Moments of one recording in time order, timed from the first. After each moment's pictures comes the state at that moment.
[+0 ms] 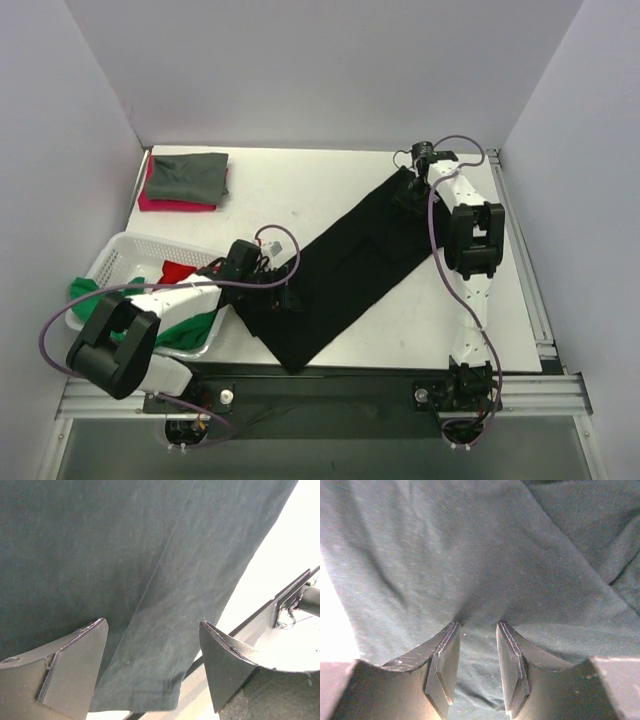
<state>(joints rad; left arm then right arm) -0.52 1.41 0.61 -0.15 0.44 -0.58 0.10 2.36 2.00 -0.93 -0.04 0.64</state>
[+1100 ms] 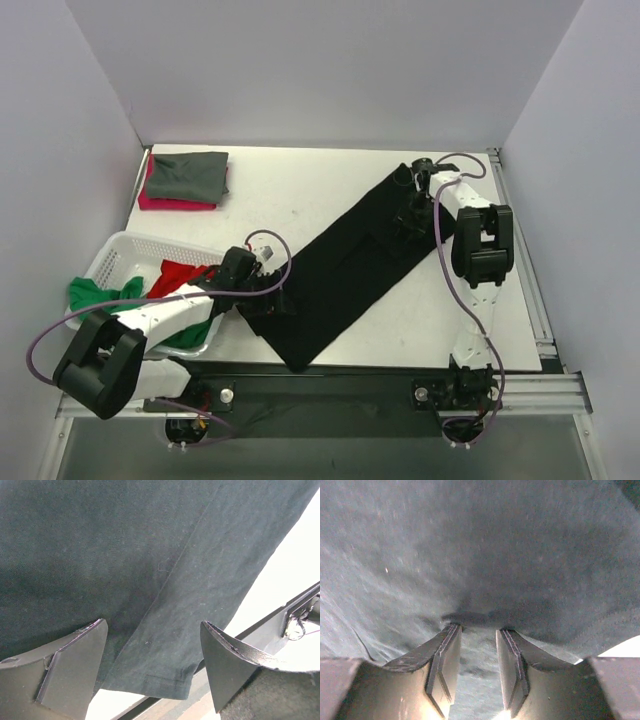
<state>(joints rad) -0.53 1.28 0.54 -0.20 0.34 -0.63 0.11 2.18 1.67 -0.92 -0.04 0.64</state>
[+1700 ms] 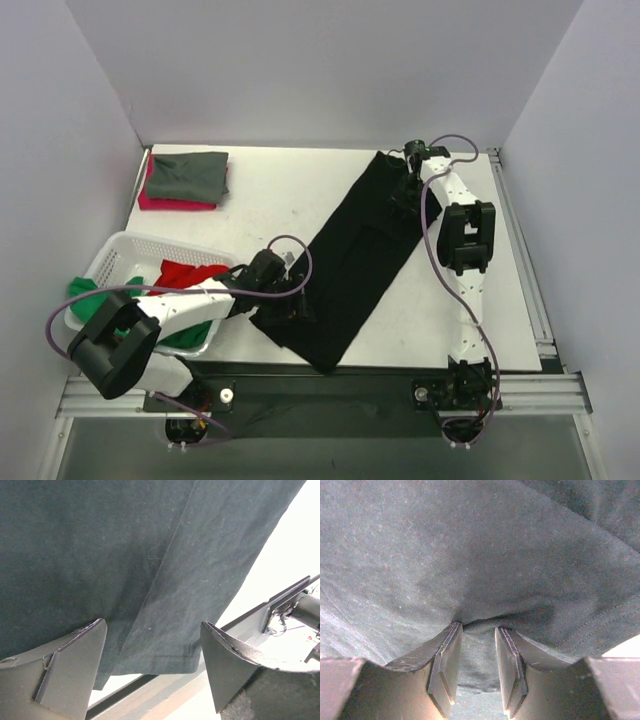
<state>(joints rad) -0.71 1.38 0.63 -0.22 0.29 -0.82 0.12 2.44 2.14 -1.05 0.00 0.68</state>
